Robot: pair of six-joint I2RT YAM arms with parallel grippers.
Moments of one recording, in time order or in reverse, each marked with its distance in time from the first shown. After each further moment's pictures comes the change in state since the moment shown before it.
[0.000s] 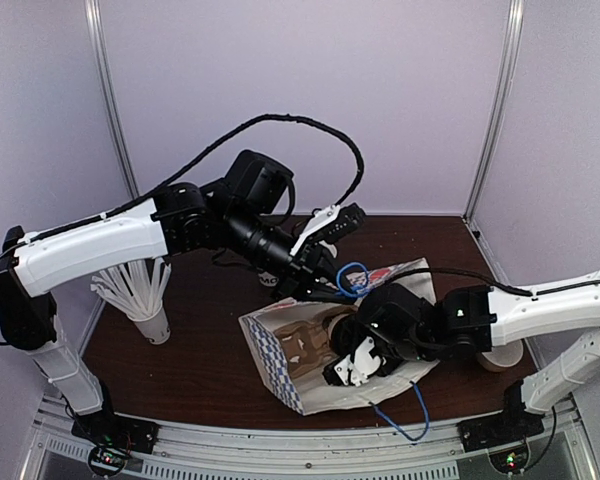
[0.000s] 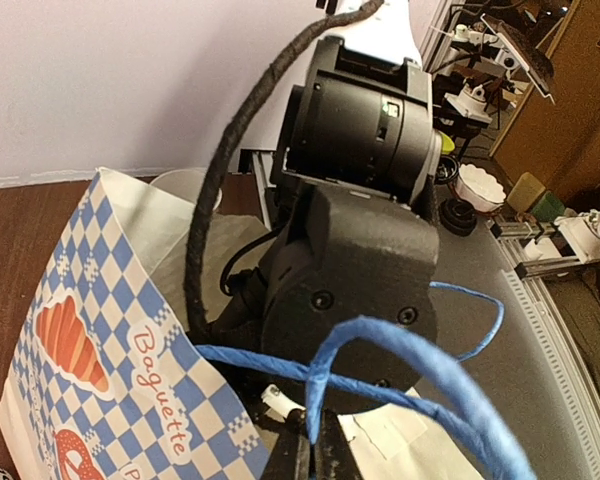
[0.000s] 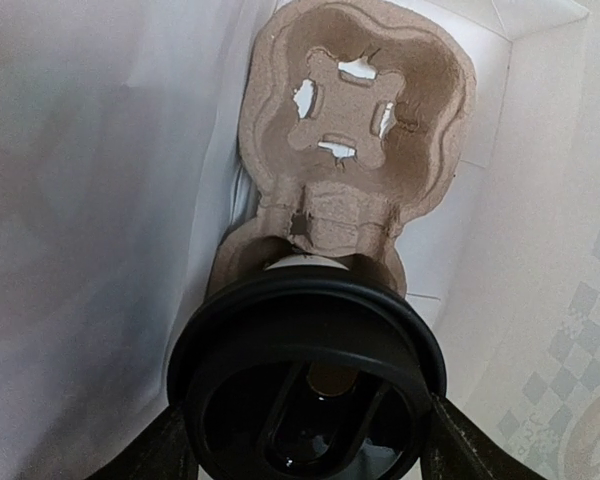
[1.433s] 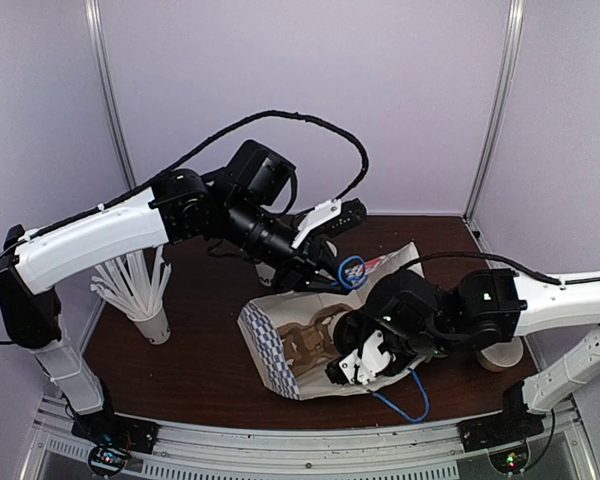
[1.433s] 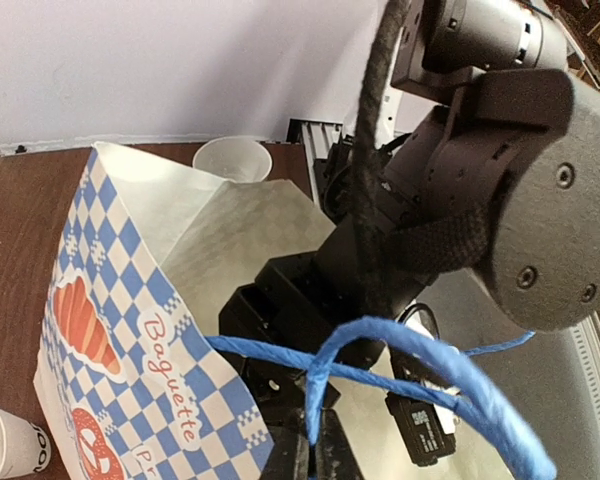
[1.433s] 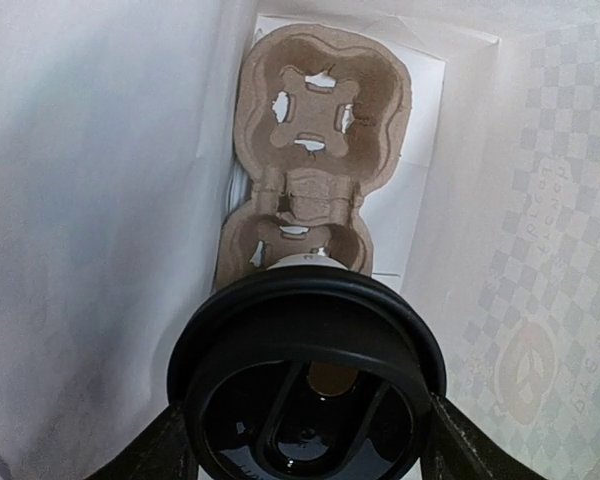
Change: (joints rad) left arm 0.004 0.032 0.106 -0.155 -0.138 0.039; right arm 0.067 -0.040 0.171 -0.234 0.005 0.106
